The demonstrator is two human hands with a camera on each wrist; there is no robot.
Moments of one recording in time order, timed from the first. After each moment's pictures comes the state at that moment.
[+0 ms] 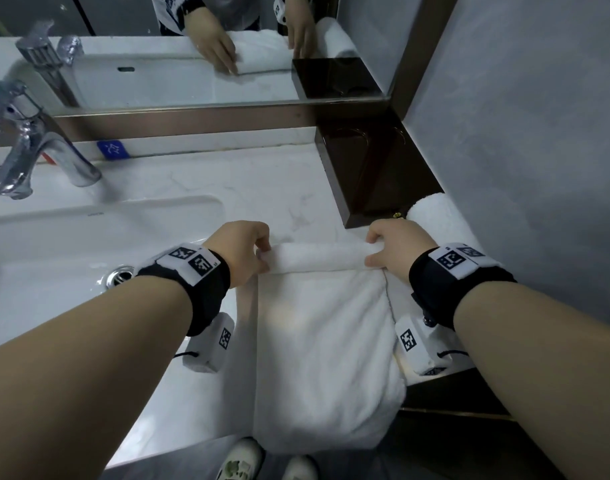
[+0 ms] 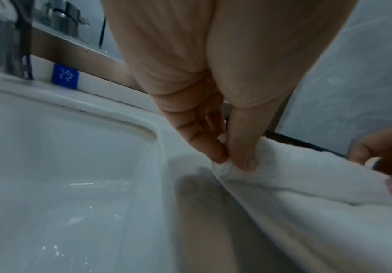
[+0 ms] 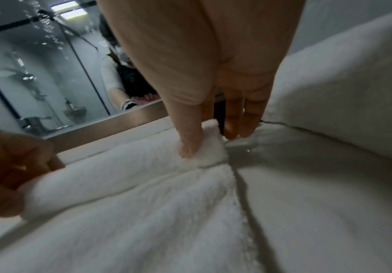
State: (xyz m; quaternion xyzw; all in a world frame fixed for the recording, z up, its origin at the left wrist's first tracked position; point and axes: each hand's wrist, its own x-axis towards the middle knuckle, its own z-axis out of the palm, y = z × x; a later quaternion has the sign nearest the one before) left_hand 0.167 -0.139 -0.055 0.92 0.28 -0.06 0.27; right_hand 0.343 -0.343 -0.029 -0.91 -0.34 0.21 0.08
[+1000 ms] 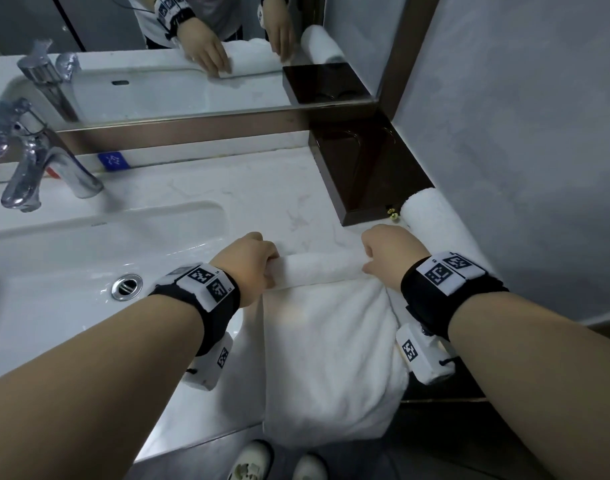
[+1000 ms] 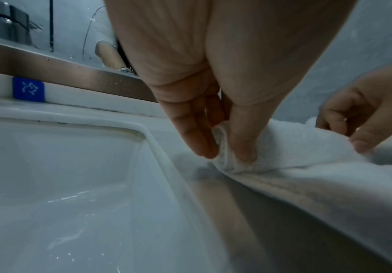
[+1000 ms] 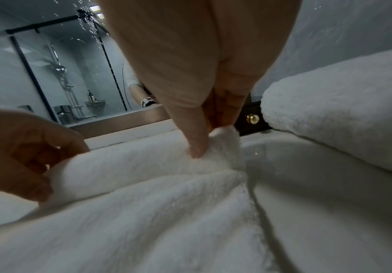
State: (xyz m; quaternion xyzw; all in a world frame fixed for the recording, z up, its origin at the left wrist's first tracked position) left_hand 0.156 -0.156 -0.057 0.95 0.21 -0.10 0.21; right_hand 0.310 -0.341 -0.019 -0.90 -0.39 0.18 -0.06
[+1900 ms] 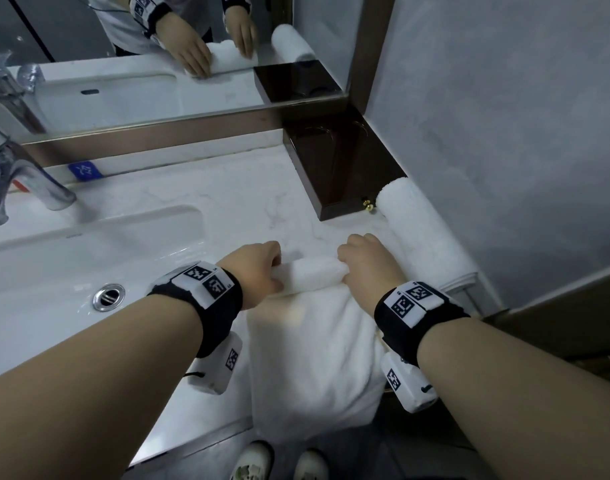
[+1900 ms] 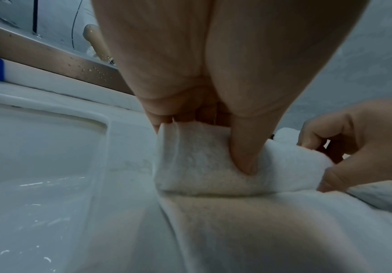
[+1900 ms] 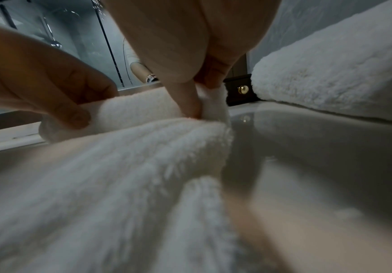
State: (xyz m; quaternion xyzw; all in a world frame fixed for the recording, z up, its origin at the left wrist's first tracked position) left_hand 0.170 -0.191 -0.044 0.94 0.19 -0.16 0.23; right_hand 0.284 -0.373 -0.054 -0.90 -0.41 0.11 0.06
